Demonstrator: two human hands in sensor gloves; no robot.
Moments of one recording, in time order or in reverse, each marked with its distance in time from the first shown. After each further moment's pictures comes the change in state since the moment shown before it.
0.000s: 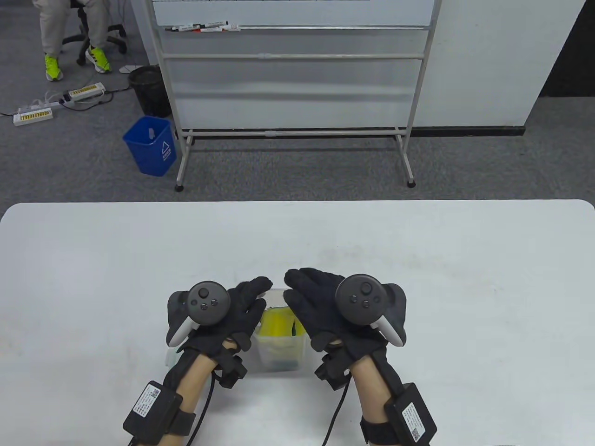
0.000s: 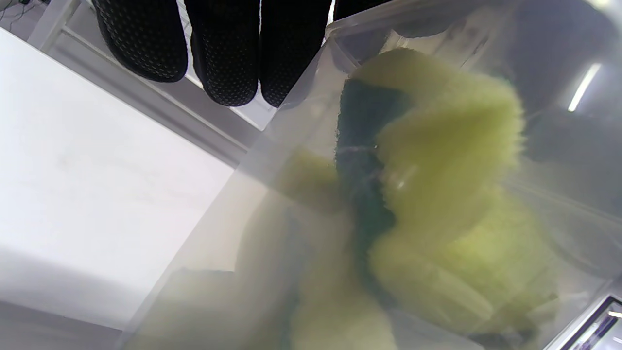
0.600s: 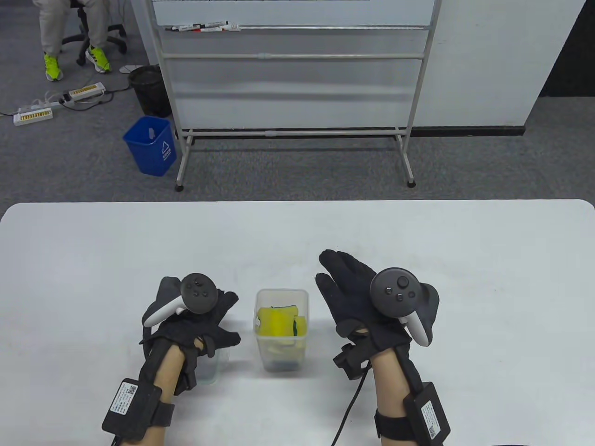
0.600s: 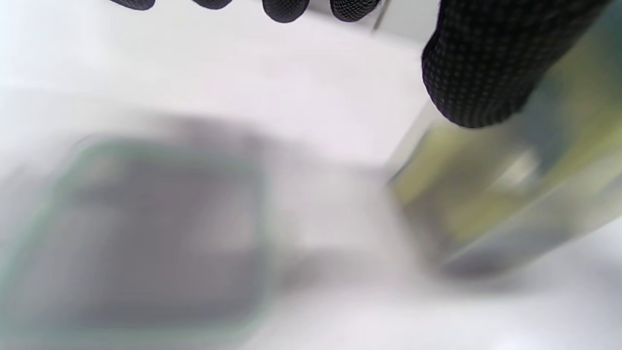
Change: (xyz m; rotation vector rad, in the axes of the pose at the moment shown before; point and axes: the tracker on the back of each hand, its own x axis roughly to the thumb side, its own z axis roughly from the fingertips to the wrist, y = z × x) left_hand -0.057 0.000 0.011 -0.571 0.327 -0.389; right_hand -0.030 -0.022 0.002 -0.063 0.104 -0.040
